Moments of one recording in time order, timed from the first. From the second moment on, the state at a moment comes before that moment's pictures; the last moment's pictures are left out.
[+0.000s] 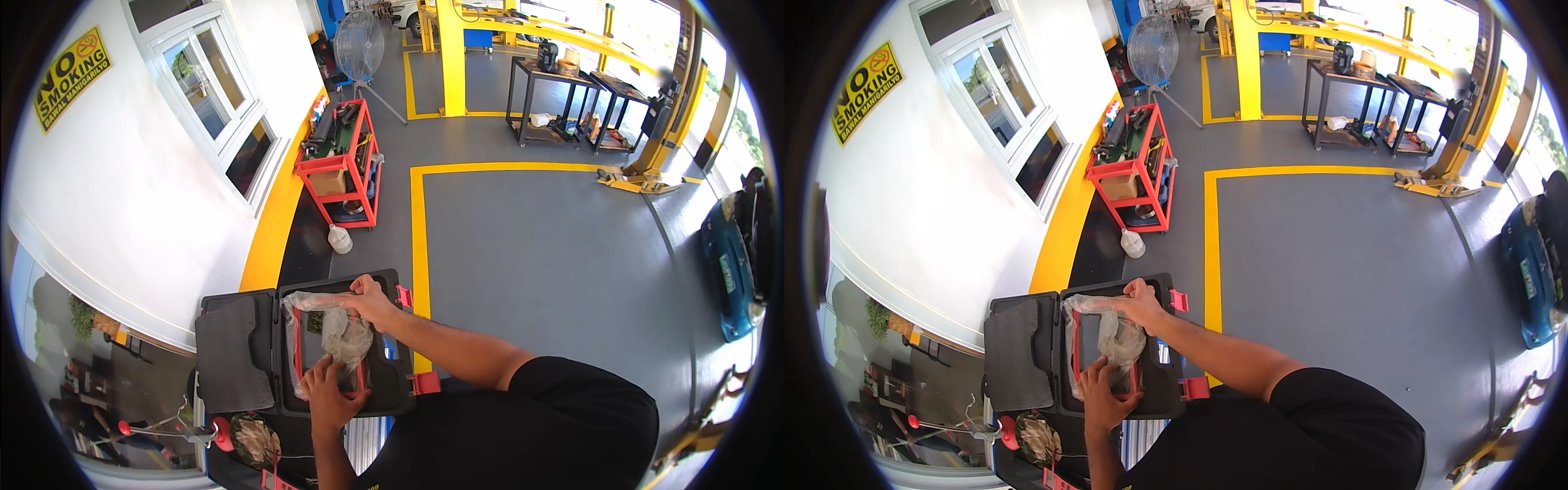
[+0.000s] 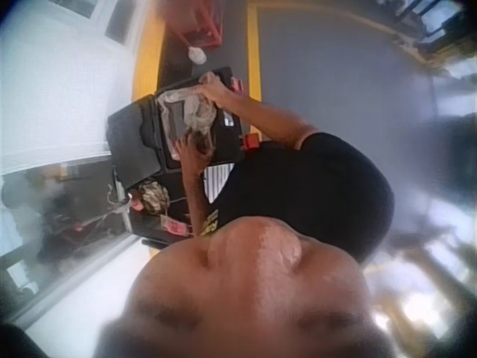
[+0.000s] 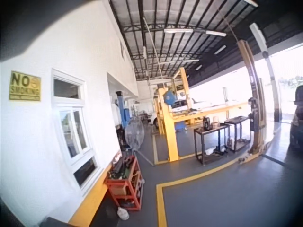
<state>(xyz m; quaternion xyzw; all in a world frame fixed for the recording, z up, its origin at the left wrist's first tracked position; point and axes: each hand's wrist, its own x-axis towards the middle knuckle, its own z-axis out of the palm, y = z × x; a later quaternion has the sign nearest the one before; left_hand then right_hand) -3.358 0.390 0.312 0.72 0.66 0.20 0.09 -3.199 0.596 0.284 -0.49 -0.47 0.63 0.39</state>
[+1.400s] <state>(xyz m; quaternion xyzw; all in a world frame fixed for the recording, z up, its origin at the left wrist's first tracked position) -3.377 0.354 0.384 0.58 0.62 0.52 -0.13 -3.208 0.685 0.294 -0.11 -0.80 0.16 0.57</state>
